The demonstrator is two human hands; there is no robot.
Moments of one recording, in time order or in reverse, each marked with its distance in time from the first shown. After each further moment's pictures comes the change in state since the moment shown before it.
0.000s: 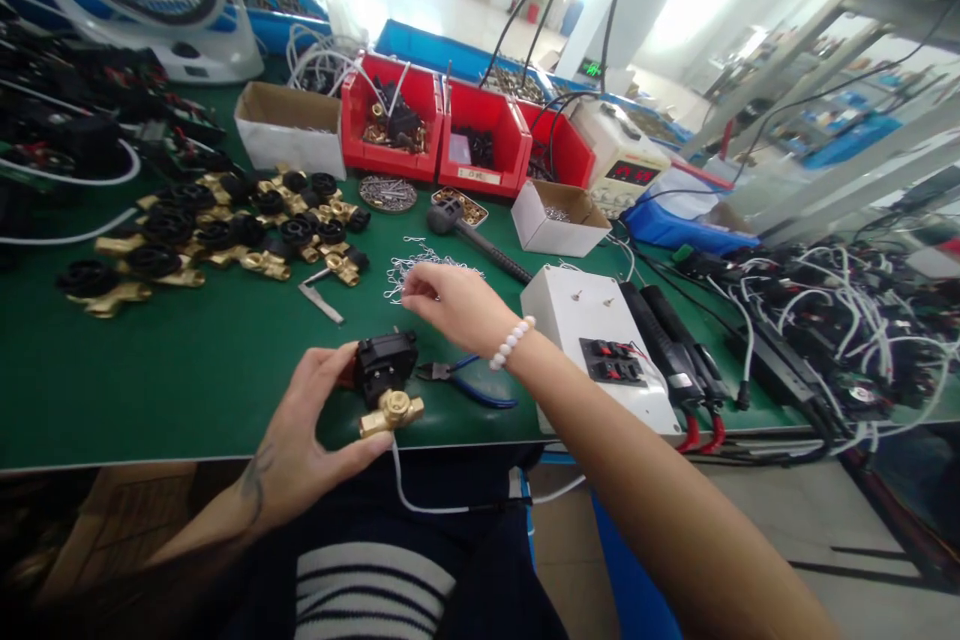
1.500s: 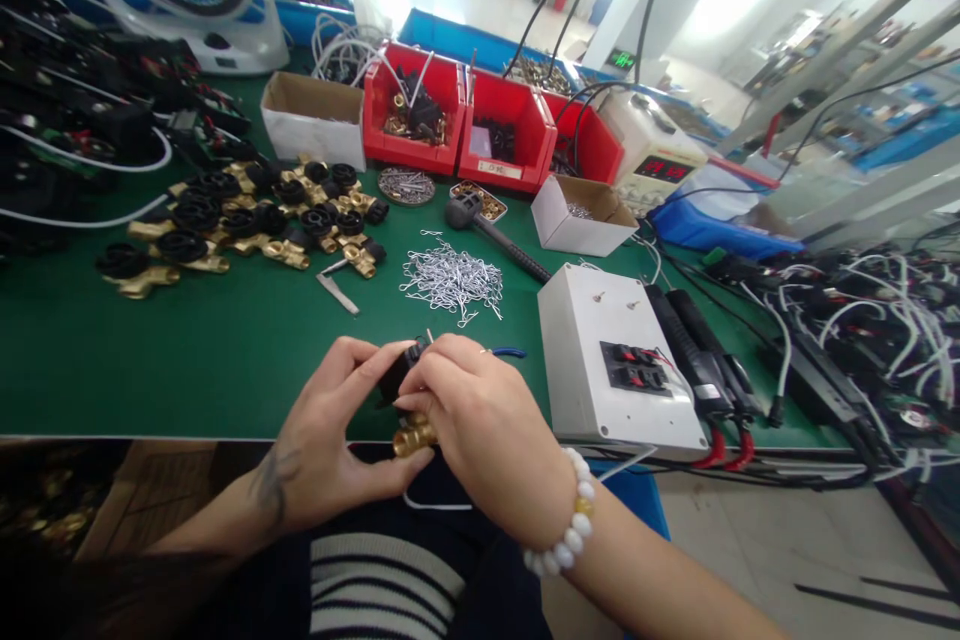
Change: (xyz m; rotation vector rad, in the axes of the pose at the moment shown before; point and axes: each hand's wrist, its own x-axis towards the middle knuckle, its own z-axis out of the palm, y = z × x) left_hand 0.013 0.033 -0.005 0.081 -0.017 0.129; right_hand -0.086 -0.040 0.014 0.237 0.272 -0.189
